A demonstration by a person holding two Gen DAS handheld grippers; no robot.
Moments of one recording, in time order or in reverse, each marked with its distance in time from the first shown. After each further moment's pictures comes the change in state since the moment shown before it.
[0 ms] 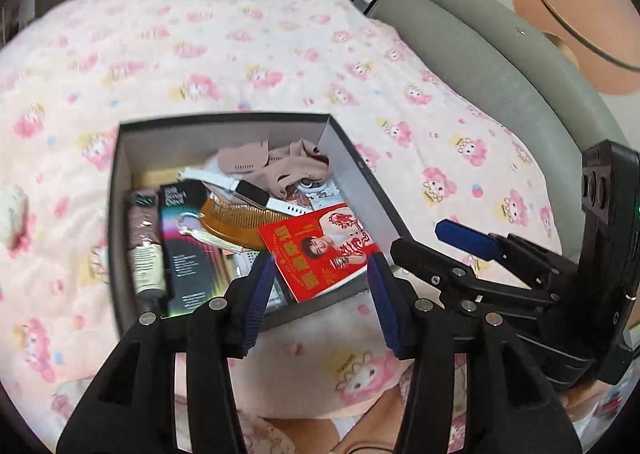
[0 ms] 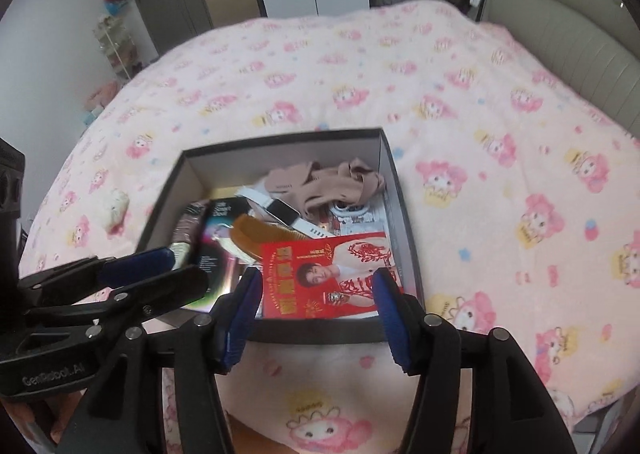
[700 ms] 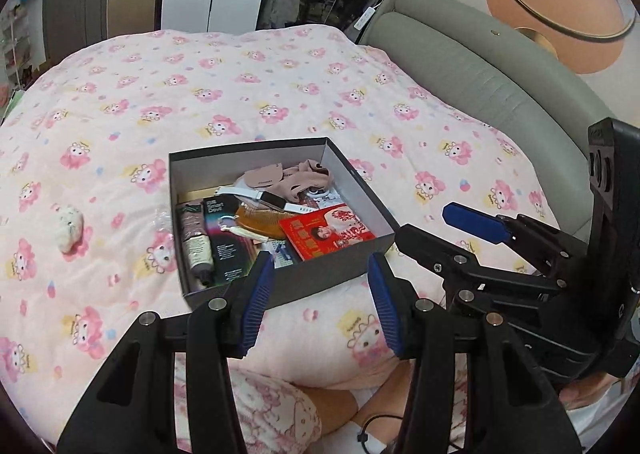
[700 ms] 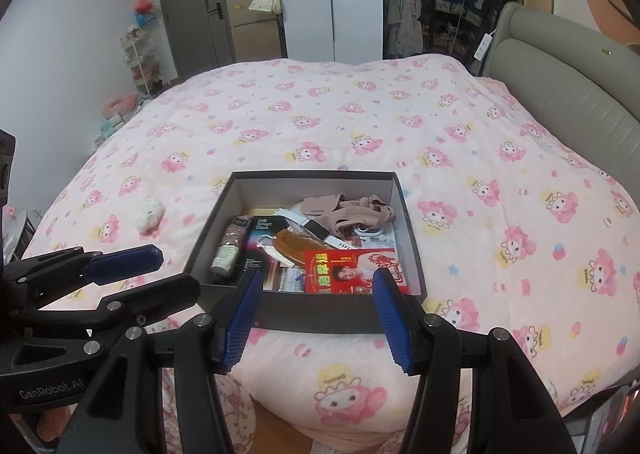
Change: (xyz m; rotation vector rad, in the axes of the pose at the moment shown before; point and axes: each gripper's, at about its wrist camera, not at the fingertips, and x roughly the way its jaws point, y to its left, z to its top) left arm -0.096 -0.014 -0.039 0.073 -0.103 0.072; right arm -0.081 0.054 -0.029 -0.079 -0.141 -0.015
